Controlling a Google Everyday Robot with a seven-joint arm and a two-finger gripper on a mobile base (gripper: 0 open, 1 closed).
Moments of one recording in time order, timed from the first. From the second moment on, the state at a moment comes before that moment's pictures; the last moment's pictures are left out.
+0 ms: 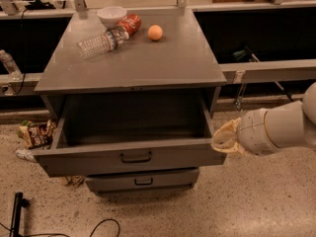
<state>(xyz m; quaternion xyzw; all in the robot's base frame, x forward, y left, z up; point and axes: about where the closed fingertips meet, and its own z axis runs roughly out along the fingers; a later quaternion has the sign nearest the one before) 0.456 -0.161 0.790 -0.68 0.65 0.05 0.34</state>
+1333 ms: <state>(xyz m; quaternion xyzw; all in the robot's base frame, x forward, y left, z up) 0.468 -0.129 0.708 -0.69 0.64 0.07 0.34</state>
